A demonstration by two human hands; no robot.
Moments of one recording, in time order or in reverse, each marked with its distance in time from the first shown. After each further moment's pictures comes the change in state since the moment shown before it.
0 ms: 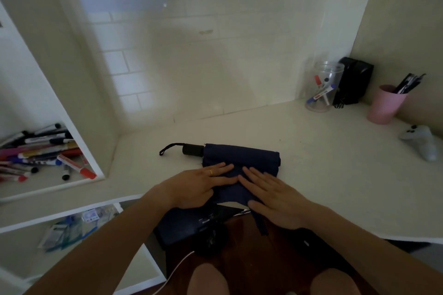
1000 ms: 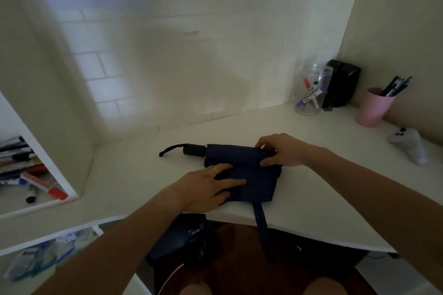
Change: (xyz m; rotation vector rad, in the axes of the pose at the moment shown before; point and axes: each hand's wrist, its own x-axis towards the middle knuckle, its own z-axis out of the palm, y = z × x) left_hand 0.049 0.005 -0.007 0.078 0.026 -0.055; right_hand 0.061 0.105 -0.091 0.250 0.048 0.233
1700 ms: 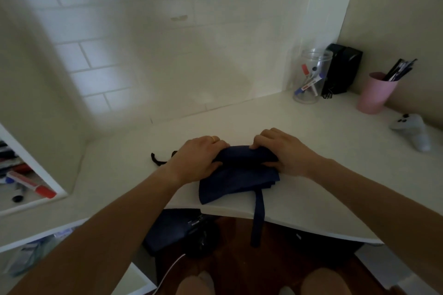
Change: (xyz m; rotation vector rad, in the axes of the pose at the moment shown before) left_hand 0.038 -0.017 -0.023 0.073 0.381 0.023; right_hand -0.025 0.015 0.035 -0.173 0.353 -0.328
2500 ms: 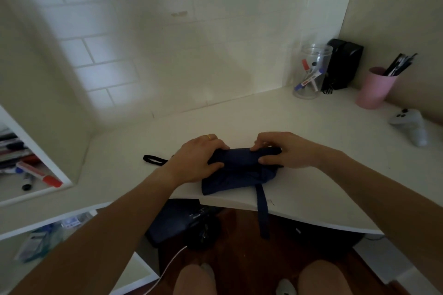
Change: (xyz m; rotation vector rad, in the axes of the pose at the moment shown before) left_hand -0.018 0.015 0.003 -0.221 0.018 -0.100; right_hand -0.011 -0.005 -0.022 0.415 -0.259 0.188
